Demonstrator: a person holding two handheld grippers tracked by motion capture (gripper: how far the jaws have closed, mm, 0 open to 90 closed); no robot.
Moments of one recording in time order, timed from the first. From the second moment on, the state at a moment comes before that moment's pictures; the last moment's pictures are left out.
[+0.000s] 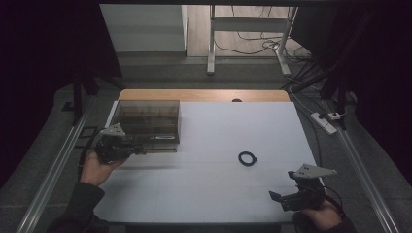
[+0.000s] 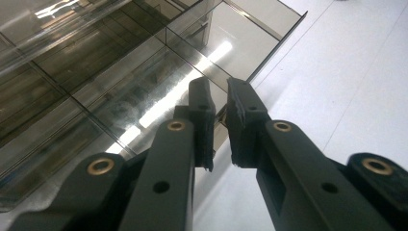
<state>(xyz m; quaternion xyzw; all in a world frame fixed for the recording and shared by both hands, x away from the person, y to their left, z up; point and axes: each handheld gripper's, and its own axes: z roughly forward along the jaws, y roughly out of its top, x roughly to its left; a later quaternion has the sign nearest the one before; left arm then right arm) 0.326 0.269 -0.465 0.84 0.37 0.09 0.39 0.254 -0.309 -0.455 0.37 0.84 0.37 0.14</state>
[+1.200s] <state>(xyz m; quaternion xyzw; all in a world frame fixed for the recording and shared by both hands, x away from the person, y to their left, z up) 0.279 0.260 -0.462 0.77 0.45 0.16 0.41 0.254 -0.311 -0.454 0.38 0.83 0.38 0.14</state>
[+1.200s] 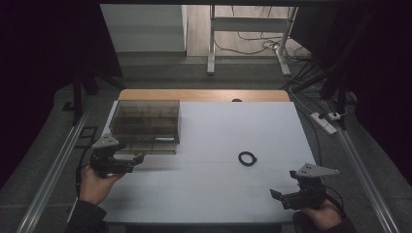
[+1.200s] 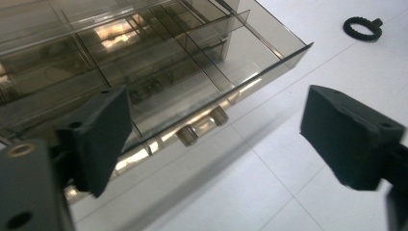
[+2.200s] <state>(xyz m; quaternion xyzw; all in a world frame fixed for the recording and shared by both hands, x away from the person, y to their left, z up) 0.212 0.260 -0.472 0.76 0.47 0.14 0.43 0.255 -0.320 -0.452 0.41 0.80 0.39 0.17</state>
